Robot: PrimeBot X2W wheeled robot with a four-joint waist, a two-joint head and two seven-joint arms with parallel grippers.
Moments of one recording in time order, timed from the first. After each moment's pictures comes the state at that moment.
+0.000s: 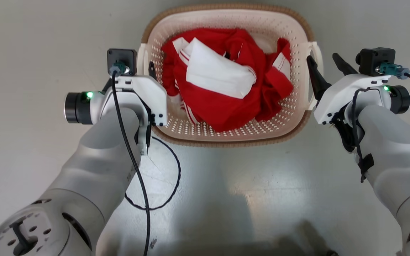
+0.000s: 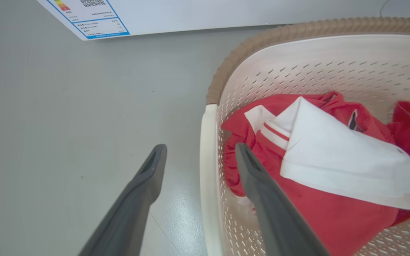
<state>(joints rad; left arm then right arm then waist) -1.13 0.04 -1.22 1.23 -1.22 0.29 -0.26 -1.07 -0.18 0.75 1.24 0.85 0.12 -0.25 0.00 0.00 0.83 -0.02</state>
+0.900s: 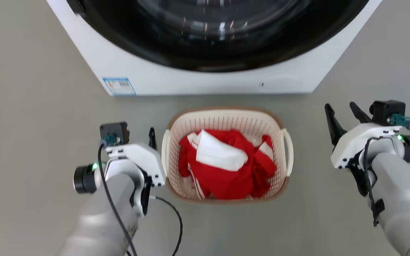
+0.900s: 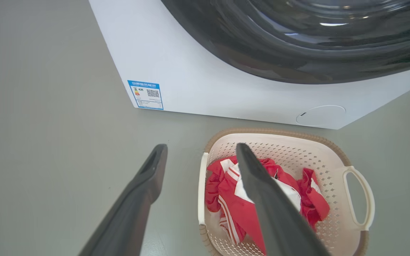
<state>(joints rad) -0.76 0.07 -0.71 1.06 -0.87 0.22 -0.26 -0.81 -0.23 0.44 1.15 0.56 0.12 -0.25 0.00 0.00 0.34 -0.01</state>
